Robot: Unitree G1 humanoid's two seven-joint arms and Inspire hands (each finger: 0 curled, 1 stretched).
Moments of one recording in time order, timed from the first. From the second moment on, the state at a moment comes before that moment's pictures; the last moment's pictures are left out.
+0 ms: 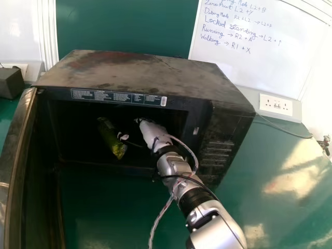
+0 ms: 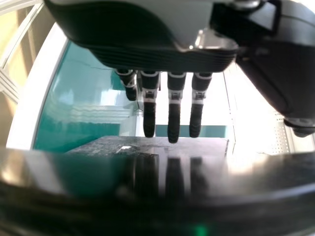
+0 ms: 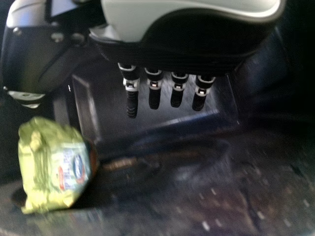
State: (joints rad) left arm 1.36 -0.07 0.13 -0.66 -0.35 -0.72 -0.23; right arm -1.26 -0.02 0.46 1.36 -0.67 -0.15 -0.23
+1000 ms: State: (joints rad) left arm 1.34 -0.04 0.15 -0.65 -0.35 -0.71 -0.25; right arm -1.06 -0.12 0.44 1.15 -0.64 -0.40 -0.40
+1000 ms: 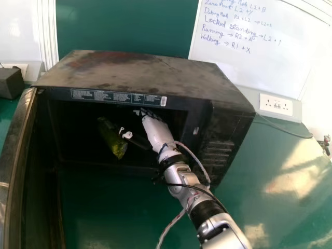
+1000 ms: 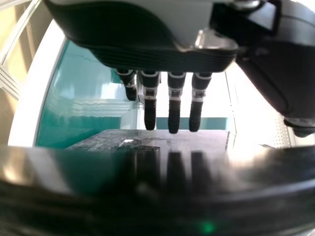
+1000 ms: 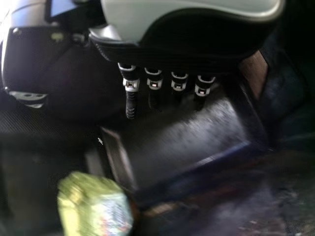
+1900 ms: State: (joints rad) left arm 1.33 -0.03 0.15 -0.66 -0.36 -0.71 -0.25; right arm -0.36 -0.38 0.23 0.04 -0.50 -0.37 -0.05
